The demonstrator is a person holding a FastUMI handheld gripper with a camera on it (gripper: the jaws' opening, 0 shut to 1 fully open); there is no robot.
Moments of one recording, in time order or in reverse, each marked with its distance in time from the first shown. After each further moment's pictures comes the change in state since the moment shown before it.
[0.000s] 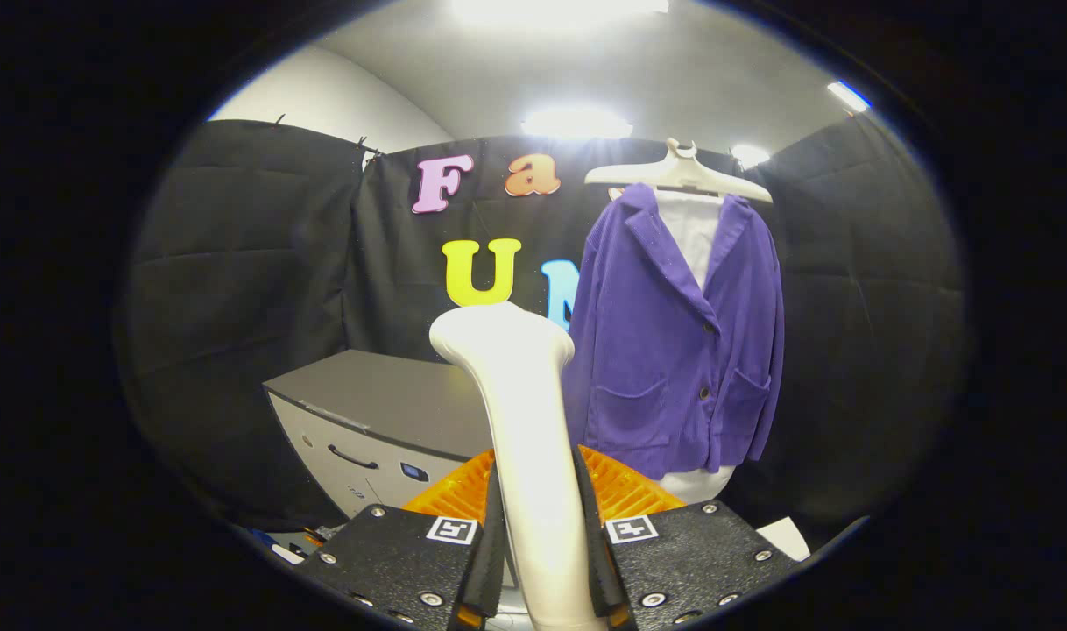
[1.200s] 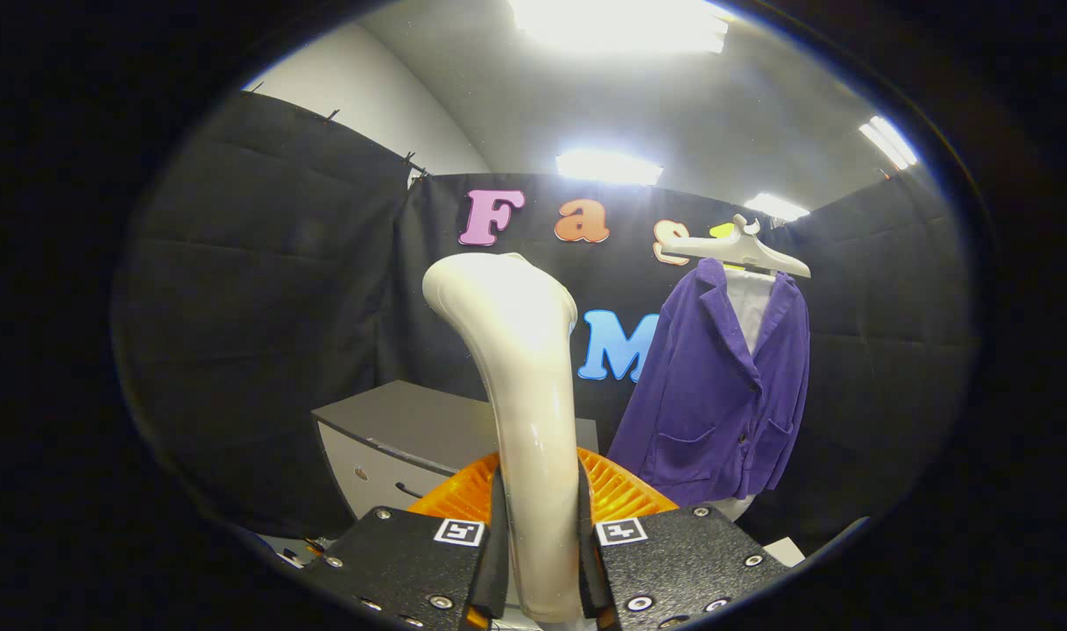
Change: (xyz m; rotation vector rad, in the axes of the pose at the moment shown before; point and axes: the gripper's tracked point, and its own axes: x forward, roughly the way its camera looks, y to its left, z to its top) arm -0.043 0.138 0.034 -0.061 -0.091 0.043
